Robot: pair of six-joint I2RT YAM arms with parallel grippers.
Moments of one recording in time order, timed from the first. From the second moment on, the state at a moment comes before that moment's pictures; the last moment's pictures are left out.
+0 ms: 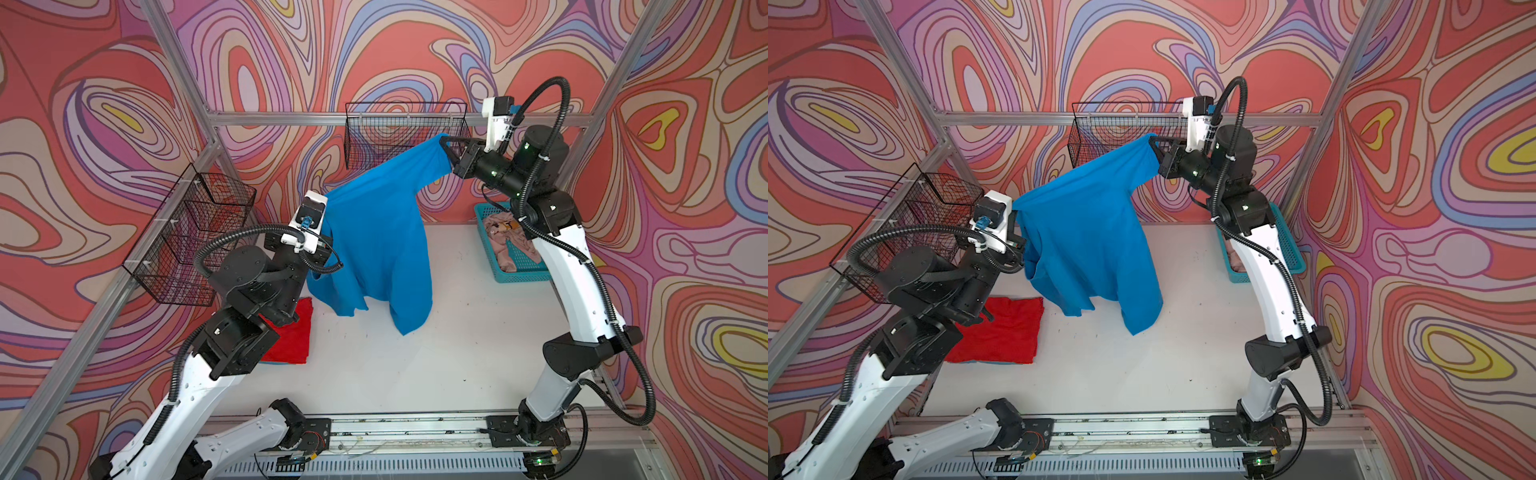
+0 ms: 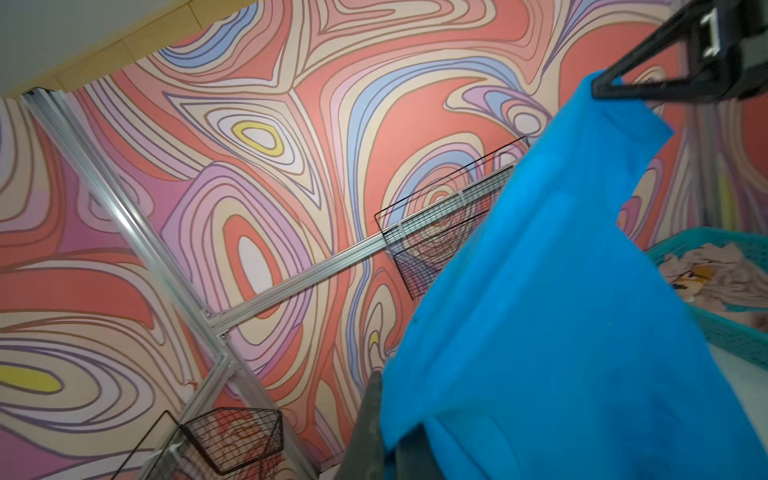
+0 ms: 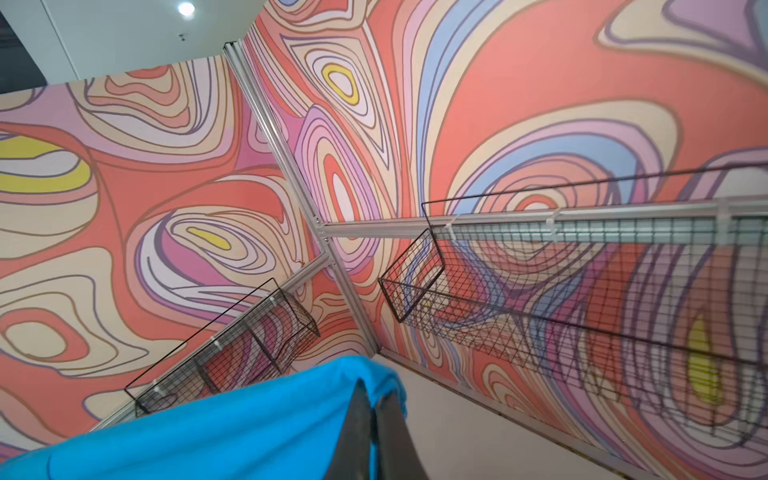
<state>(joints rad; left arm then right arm) -0.69 0.95 1.45 -0.32 -0.47 0.45 0.35 1.73 2.19 -0.37 -0.42 0.45</state>
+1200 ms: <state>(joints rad) -0.82 1.29 1.30 -0.56 0.07 -0.31 0.29 0.70 0.79 -0.34 -0.11 0.57</state>
